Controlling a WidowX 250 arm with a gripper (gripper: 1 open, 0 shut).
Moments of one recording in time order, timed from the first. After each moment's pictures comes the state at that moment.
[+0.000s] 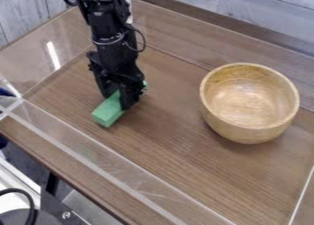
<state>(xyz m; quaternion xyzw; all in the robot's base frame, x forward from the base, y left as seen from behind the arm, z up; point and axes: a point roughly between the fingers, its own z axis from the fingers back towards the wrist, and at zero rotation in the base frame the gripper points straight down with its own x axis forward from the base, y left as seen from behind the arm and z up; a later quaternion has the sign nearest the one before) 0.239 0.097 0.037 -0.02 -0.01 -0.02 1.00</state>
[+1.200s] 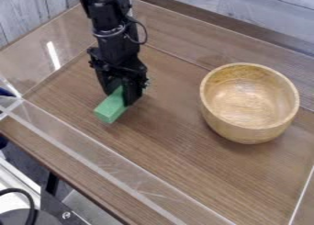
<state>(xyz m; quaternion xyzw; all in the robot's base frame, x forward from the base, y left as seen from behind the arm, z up) 0.240 0.088 0.049 -0.04 0.00 -0.01 1.00</state>
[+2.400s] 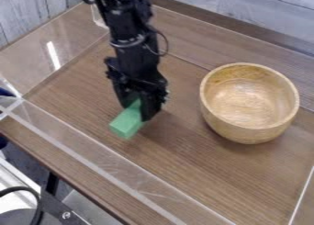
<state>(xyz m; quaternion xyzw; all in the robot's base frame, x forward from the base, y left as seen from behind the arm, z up) 0.231 0.031 0.052 -0.06 0.00 -0.07 1.00</state>
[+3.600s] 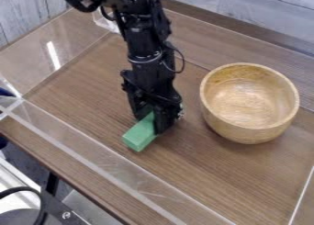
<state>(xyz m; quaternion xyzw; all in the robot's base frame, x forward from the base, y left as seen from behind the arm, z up) 0.232 0.029 0.036 -0.06 0.01 -0.07 1.00</state>
